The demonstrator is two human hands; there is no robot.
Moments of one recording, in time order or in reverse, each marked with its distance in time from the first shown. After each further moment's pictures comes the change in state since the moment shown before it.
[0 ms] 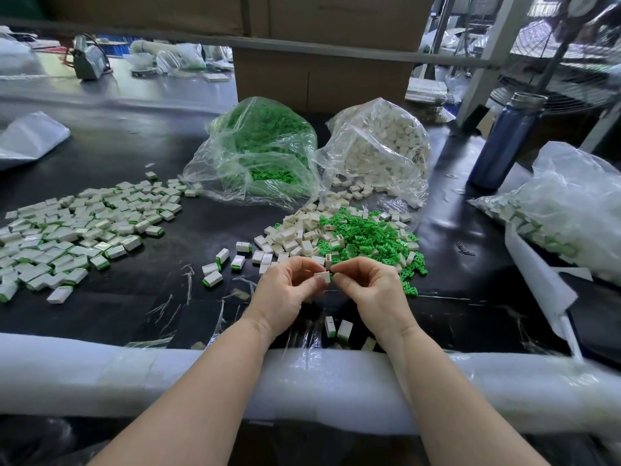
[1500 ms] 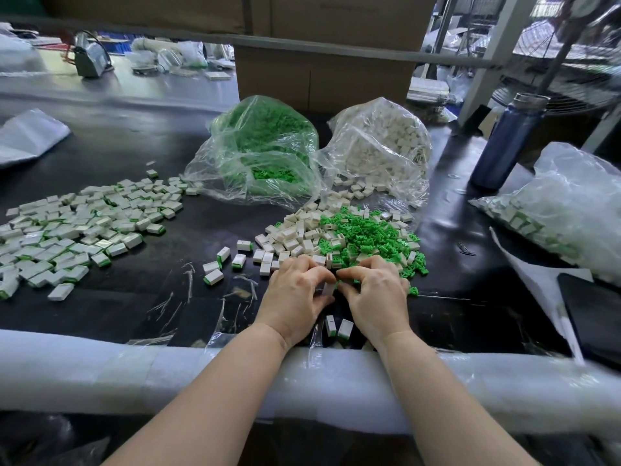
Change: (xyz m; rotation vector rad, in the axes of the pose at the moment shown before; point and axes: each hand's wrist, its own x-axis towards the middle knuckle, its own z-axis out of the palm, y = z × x) left_hand 0.001 -0.007 0.010 0.927 0.038 0.285; right_hand 0.002 0.011 0.005 -0.901 0.086 0.017
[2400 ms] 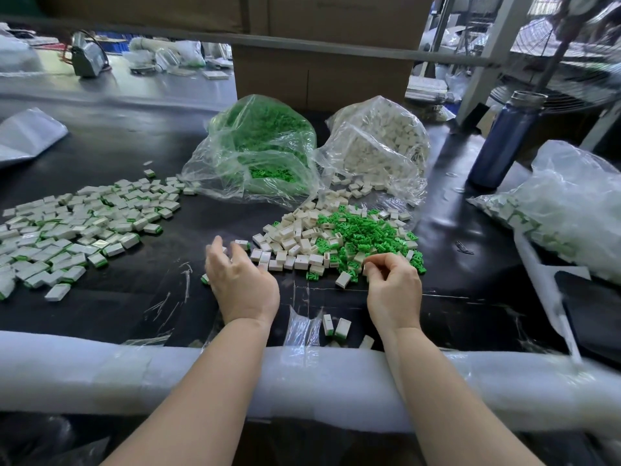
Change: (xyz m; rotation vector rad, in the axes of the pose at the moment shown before) left_hand 0.002 -0.017 -0.016 -0.044 0.401 -0.651; right_hand 0.003 0.008 -0.008 0.490 0.246 0.199
